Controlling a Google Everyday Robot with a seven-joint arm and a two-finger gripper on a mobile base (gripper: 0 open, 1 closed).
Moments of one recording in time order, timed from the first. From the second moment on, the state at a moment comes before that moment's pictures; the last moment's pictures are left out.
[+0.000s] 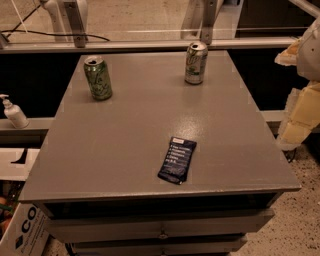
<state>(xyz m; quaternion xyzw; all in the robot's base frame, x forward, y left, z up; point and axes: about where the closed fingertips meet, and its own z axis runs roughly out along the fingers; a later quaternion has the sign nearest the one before) 0.438 -0.217 0.976 -0.60 0.78 -0.03 0.16</state>
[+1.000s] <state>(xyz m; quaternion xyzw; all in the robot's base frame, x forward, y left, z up) 0.436 -0.198 0.966 -0.63 0.75 -0.02 0.17</state>
